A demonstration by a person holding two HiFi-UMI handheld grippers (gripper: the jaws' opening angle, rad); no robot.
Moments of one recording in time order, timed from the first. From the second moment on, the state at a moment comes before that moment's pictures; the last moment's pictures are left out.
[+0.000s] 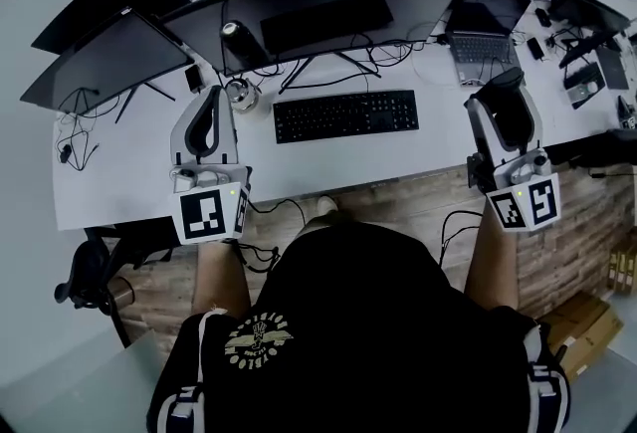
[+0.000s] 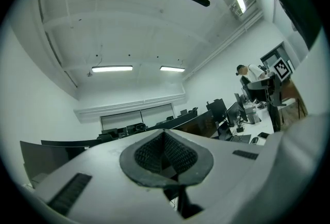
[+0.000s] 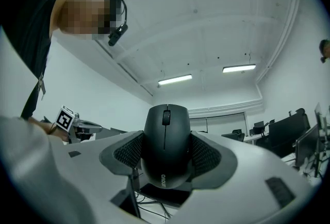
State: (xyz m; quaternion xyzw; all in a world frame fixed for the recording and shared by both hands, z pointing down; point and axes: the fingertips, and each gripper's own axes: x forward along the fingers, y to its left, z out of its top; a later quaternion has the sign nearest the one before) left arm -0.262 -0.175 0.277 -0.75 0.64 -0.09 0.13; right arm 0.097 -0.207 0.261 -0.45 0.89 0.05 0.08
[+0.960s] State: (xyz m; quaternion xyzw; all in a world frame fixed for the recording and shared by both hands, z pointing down) left arm -0.211 -0.255 0.321 -0.80 0.59 -0.07 0.11; right arm 0.065 -0.276 0.350 -0.48 0.88 -0.02 -0.01
